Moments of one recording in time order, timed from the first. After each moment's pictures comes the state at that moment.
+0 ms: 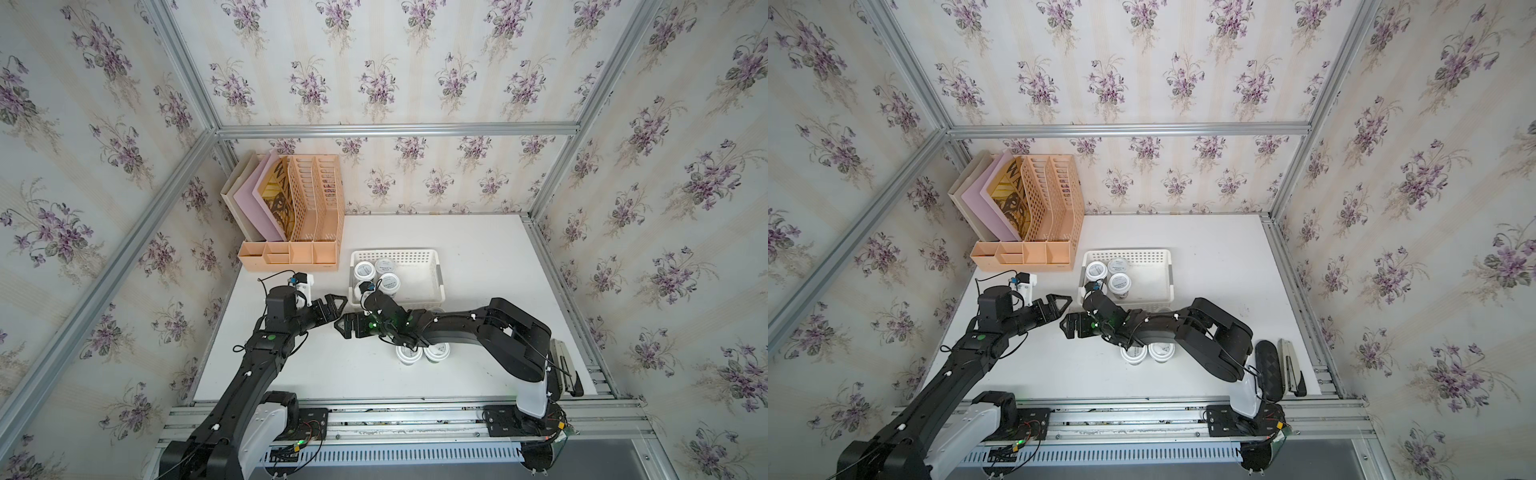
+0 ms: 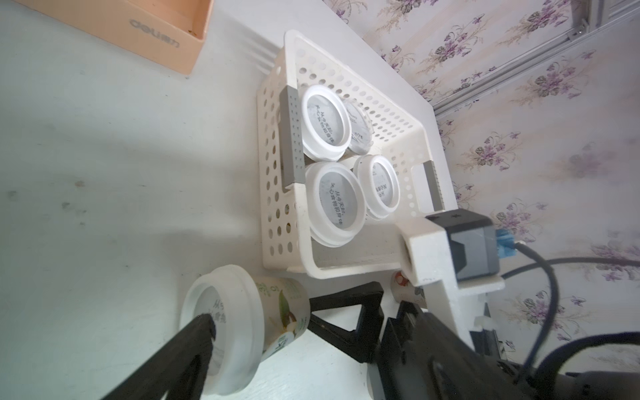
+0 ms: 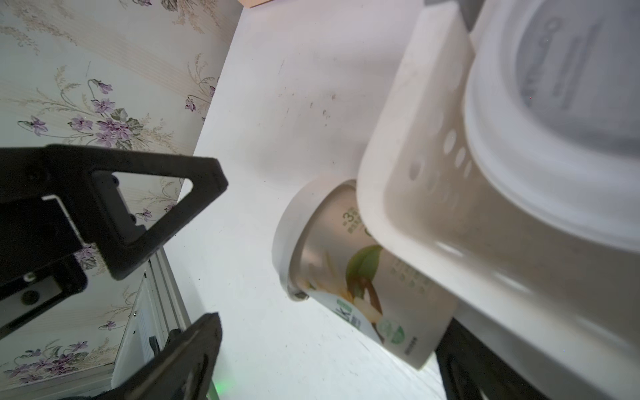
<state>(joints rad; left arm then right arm) -0.05 0.90 0.45 -0.18 0.48 -0.53 1.08 1.96 1.14 0.19 -0.11 0.81</state>
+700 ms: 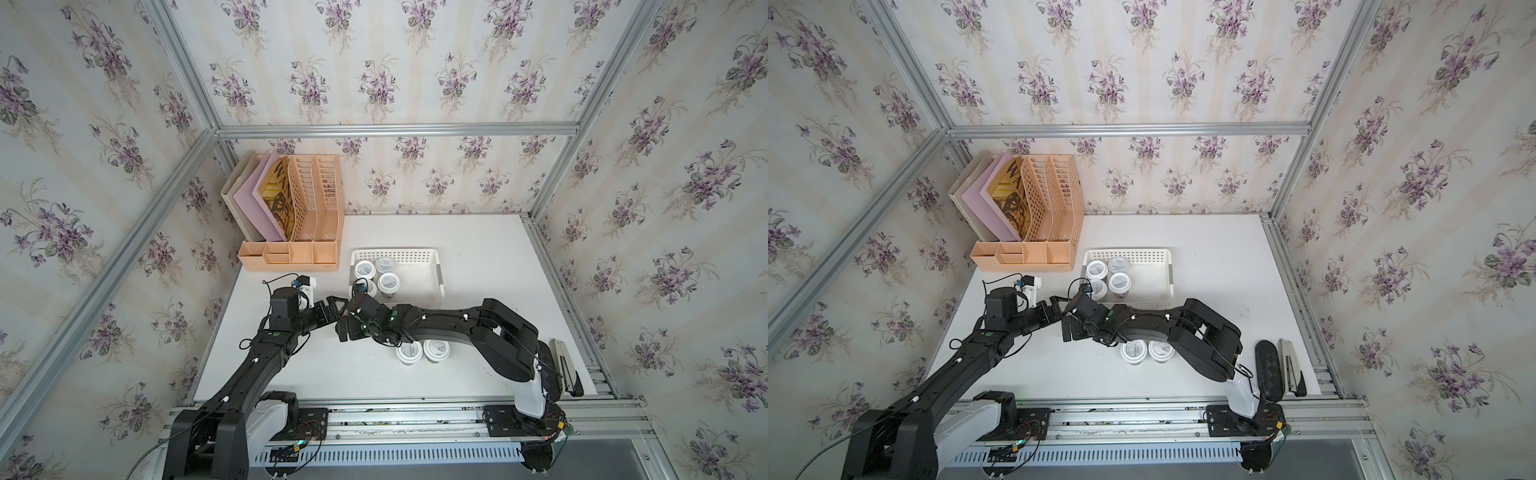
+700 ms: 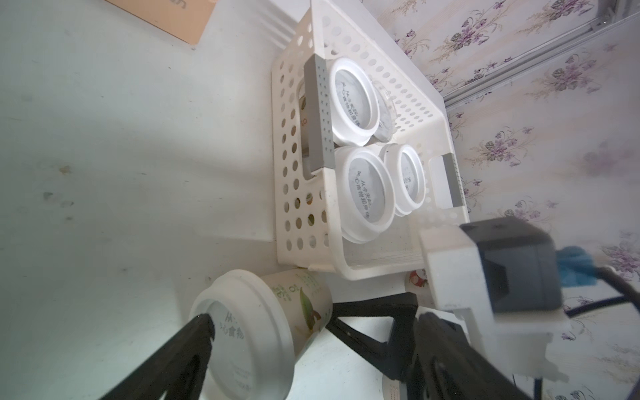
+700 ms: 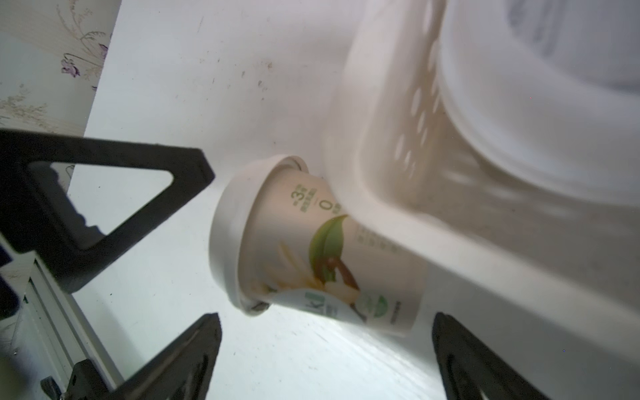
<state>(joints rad) -0.05 1.04 0.40 -0.02 0.56 -0.54 1.14 2.03 1.33 -0.15 0.05 0.81</state>
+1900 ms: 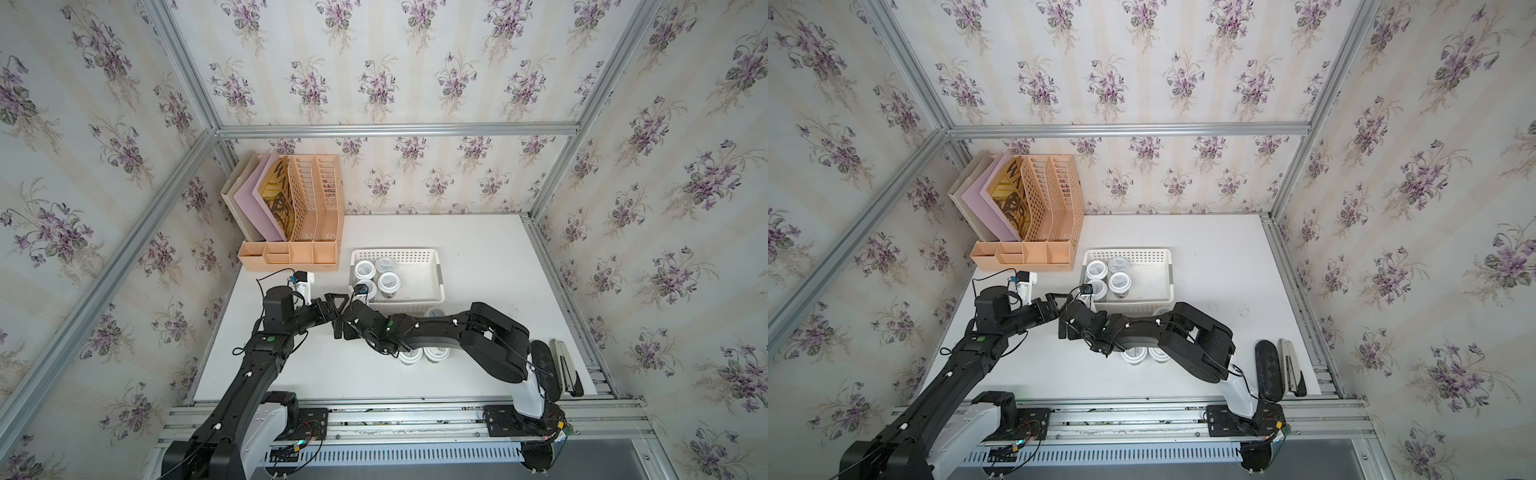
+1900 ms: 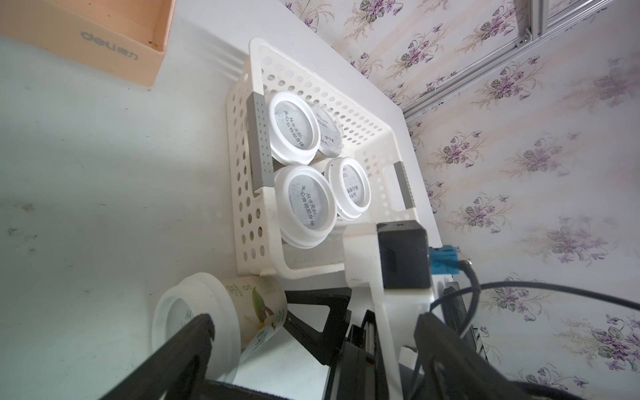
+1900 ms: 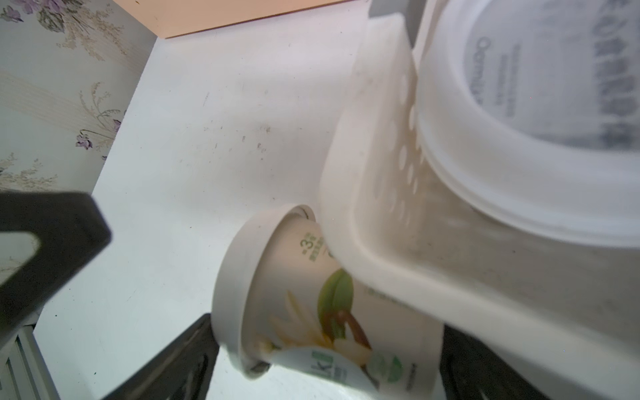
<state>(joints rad) -0.04 0.90 0.43 -0.08 0.60 -0.55 1.17 2.08 1.30 0.02 0.24 0.86</state>
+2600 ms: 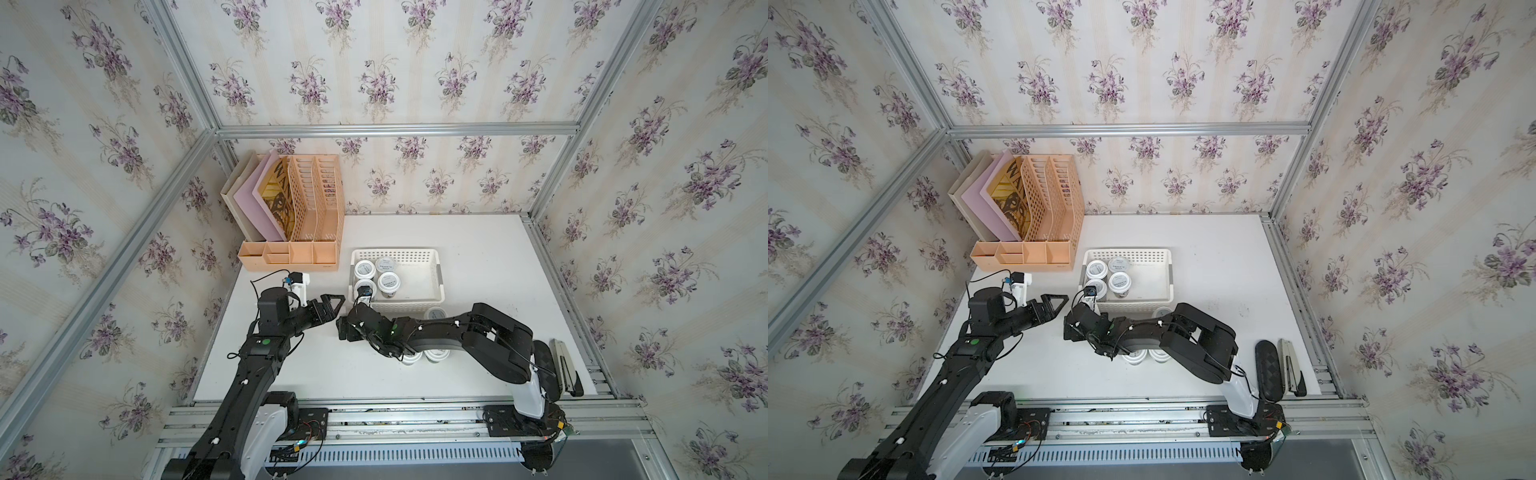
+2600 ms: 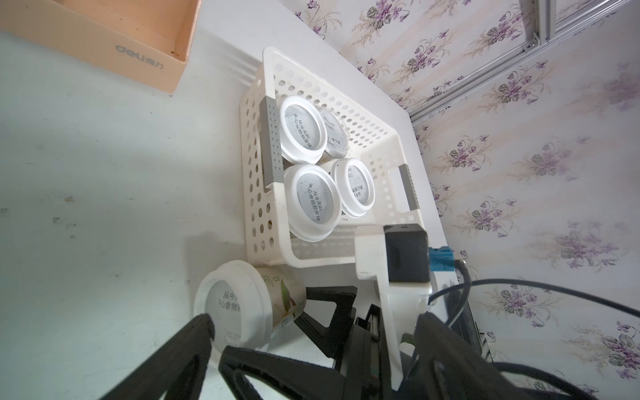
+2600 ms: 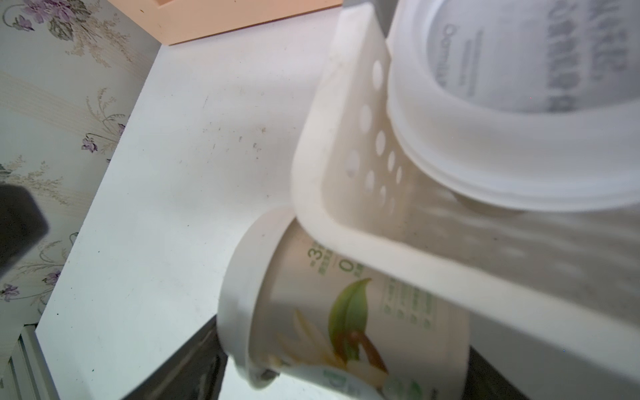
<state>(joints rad) 0.01 0.83 0.45 -0.18 0.60 -0.52 1.17 2.04 1.21 0.11 0.24 0.86</state>
